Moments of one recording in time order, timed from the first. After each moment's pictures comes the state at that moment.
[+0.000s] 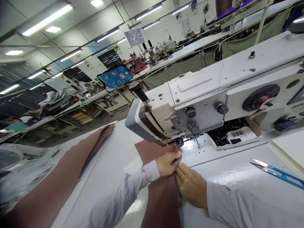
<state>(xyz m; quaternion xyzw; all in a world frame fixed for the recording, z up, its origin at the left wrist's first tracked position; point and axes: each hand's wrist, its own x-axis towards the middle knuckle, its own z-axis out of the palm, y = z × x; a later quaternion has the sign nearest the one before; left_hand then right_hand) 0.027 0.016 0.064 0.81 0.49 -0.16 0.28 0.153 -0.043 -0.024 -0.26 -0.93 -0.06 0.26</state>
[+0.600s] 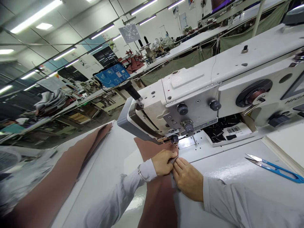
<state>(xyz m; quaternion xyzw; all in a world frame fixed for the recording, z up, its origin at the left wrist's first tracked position) 0.027 0.015 0.065 0.84 0.46 -0.20 0.20 0.156 -0.038 -0.020 -0.28 -0.93 -0.04 0.23</state>
